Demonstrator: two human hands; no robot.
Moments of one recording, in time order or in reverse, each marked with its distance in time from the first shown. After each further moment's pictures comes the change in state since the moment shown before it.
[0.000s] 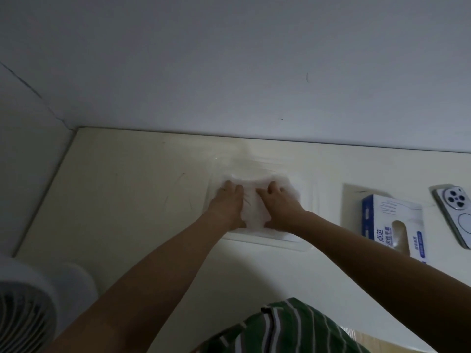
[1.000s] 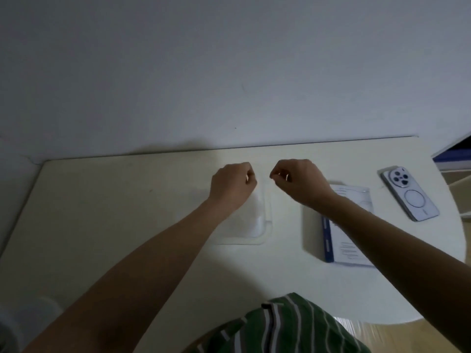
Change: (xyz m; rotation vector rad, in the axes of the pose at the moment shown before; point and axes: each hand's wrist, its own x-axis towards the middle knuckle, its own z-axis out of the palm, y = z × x) left_hand -0.003 0.106 -0.063 -0.223 0.515 0.138; right_hand -0.091 0.090 -0.065 0.444 0.525 0.131
